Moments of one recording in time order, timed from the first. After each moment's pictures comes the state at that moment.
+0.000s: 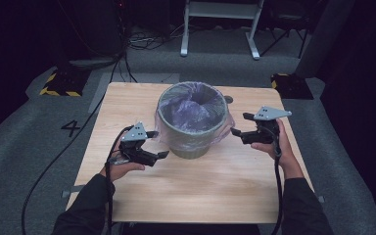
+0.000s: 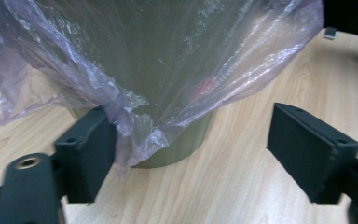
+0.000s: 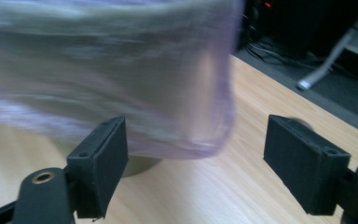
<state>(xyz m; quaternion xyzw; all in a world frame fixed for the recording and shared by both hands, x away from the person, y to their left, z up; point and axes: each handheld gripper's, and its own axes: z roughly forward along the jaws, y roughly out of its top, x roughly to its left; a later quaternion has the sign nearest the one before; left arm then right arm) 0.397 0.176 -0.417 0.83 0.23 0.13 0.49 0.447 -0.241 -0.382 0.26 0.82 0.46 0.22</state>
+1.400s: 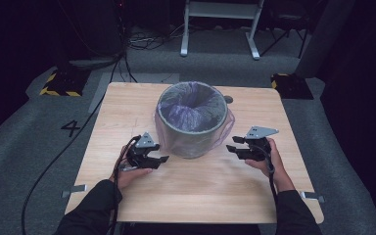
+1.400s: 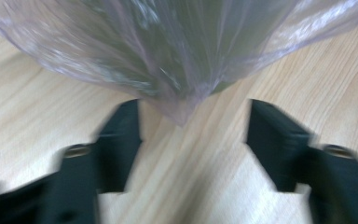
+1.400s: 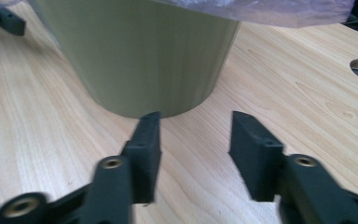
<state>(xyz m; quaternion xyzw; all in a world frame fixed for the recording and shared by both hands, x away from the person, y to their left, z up) 0.400 0.168 -0.475 0.85 0.30 0.12 0.41 0.428 -0.237 -0.443 0.27 0.85 0.43 0.17</state>
